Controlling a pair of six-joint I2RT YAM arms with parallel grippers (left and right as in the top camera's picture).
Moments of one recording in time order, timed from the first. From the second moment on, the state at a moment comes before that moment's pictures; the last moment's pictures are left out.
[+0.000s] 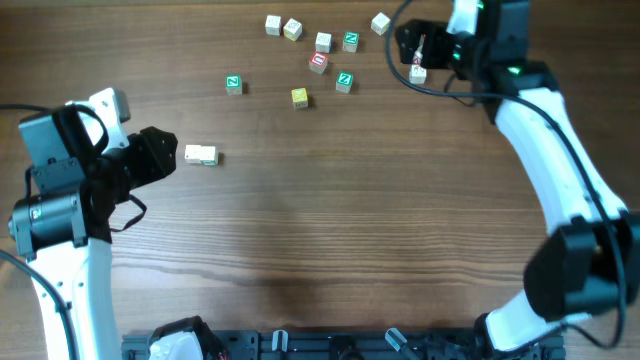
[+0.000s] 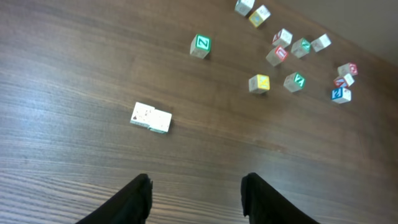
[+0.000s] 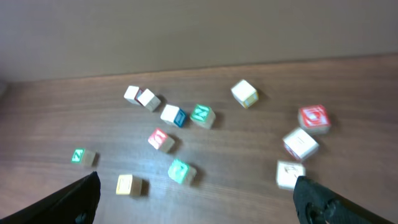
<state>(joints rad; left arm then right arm) 0.28 1.13 1.19 -0.95 0.34 -0.16 0.14 1.78 1.50 -0.33 -0.27 0.23</state>
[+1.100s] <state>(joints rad) 0.28 1.24 1.19 -0.96 0.34 -0.16 0.34 2.53 1.75 0.31 -0.03 0.27</state>
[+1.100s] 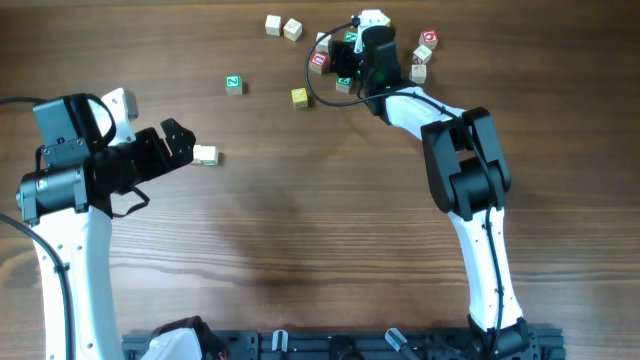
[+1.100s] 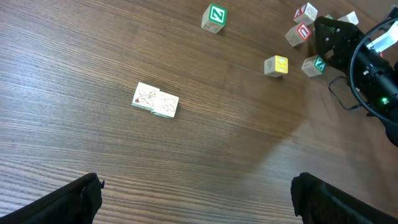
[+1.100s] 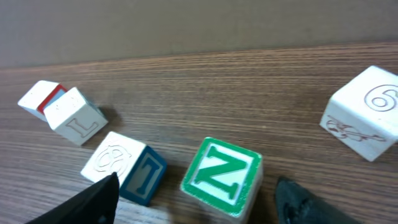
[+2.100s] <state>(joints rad) 0.28 1.24 1.19 -0.96 0.34 -0.16 0.34 2.33 1.77 0.05 -0.04 0.17</state>
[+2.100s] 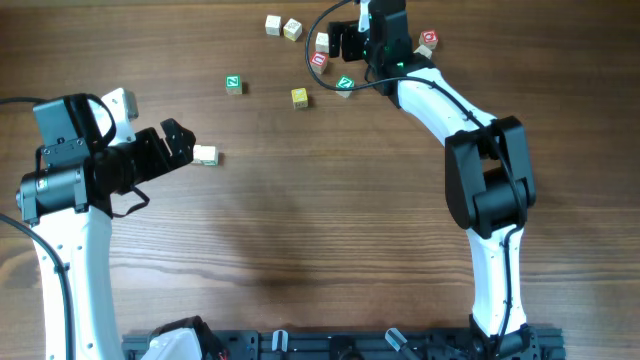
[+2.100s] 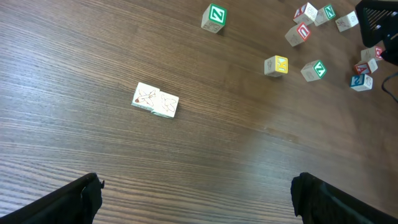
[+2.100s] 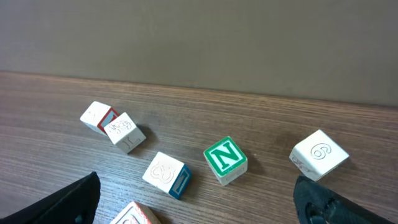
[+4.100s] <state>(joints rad) 0.28 1.24 1.19 -0.96 0.34 -0.16 0.27 2.77 2.29 -0.11 -0.17 0.09</state>
